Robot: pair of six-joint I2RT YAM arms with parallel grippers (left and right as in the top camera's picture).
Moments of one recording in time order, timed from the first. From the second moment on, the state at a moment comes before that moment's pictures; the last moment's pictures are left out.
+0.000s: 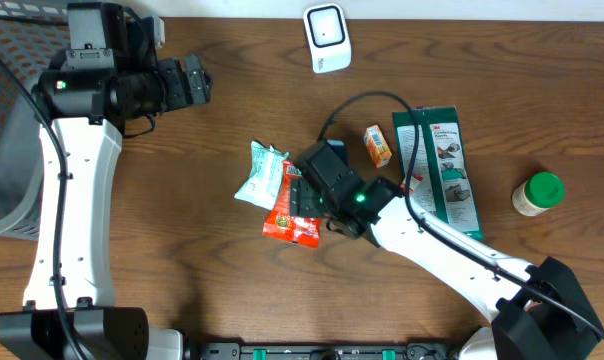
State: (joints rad) left arm 0.04 1.61 1.70 -1.03 0.29 -0.19; right arm 0.78 1.64 1.12 -0.53 0.06 0.76
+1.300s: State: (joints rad) left arm 0.04 1.61 1.70 -1.03 0.29 -0.19; right arm 0.46 1.63 0.79 -0.47 0.05 0.93
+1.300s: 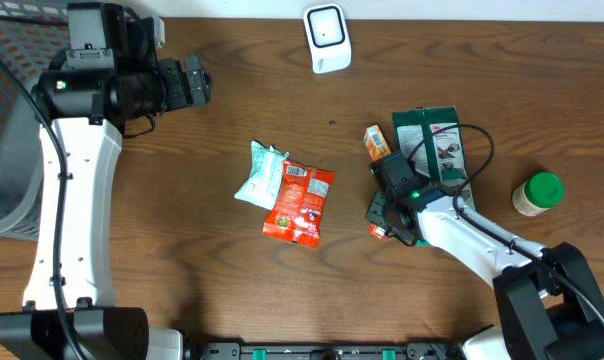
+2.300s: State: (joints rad) left arm 0.04 1.61 1.70 -1.03 0.29 -0.19; right arm 0.55 1.61 0.87 -0.48 -0.11 0.92
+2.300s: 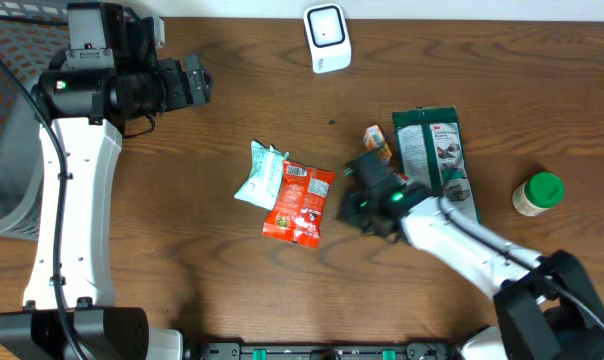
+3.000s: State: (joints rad) left arm 0.04 1.61 1.70 -1.03 0.29 -0.19; right arm 0.32 1.61 0.87 -0.35 0.10 0.62
